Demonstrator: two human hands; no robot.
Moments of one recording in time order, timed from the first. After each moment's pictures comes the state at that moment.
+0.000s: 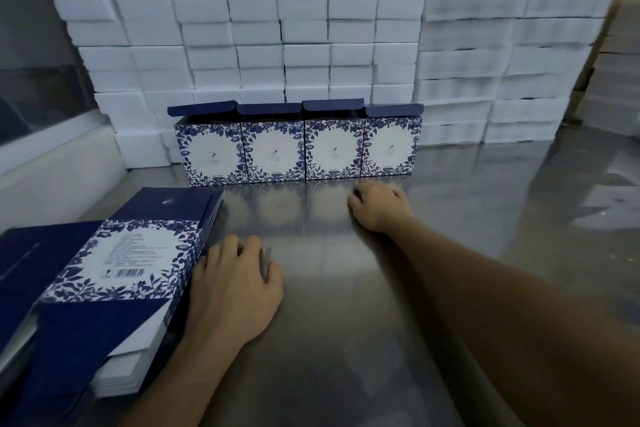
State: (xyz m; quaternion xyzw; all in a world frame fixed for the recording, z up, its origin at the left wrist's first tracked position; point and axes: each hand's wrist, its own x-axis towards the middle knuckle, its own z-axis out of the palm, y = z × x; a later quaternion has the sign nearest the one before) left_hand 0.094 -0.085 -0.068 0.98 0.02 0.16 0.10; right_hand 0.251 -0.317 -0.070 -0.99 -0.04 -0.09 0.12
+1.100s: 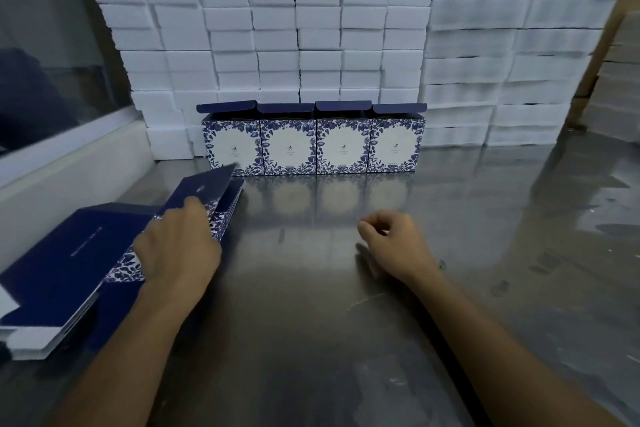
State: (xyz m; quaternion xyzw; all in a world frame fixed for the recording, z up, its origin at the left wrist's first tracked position) left_hand 0.069 -0.035 -0.018 0.96 0.20 0.20 0.03; right_hand 0.104 -0.299 -0.058 -0.89 0.01 -0.12 0.45
